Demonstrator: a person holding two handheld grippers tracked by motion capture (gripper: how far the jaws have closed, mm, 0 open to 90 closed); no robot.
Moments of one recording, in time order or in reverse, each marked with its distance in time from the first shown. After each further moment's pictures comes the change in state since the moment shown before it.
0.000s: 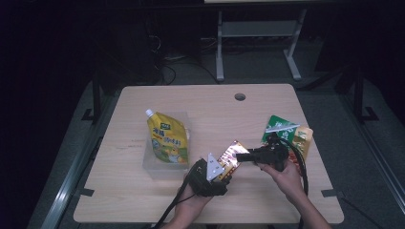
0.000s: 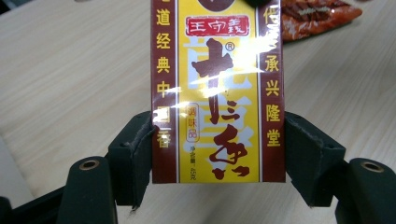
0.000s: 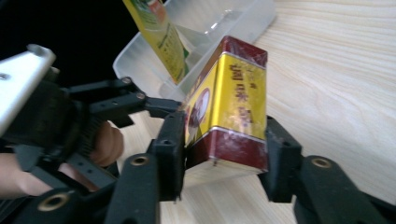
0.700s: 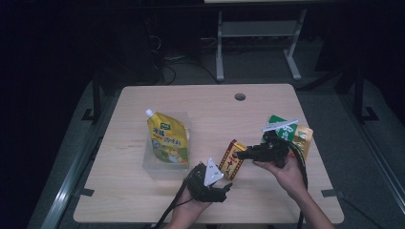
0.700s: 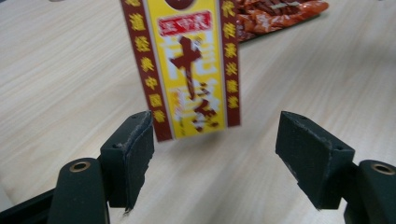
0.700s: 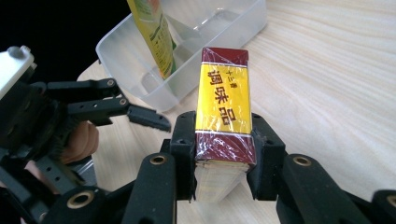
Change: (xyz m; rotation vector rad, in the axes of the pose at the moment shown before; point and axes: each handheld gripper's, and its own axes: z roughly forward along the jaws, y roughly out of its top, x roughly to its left) left arm -0.006 -0.008 -0.009 -0.017 -0.076 0.028; right arm 0.015 0.013 -0.003 0.051 -0.099 -0.140
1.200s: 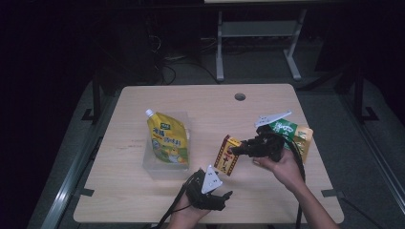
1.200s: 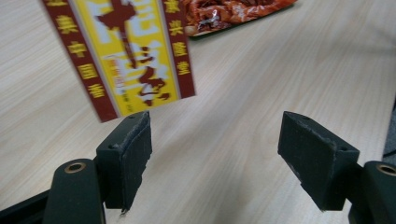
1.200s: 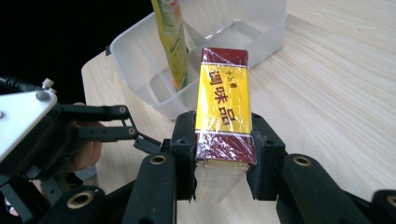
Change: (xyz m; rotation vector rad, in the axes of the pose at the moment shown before) left arm -0.008 -0.011 -0.004 -0.010 -0.053 0.023; right arm 0.018 0.027 0.002 0.028 0.005 -0.121
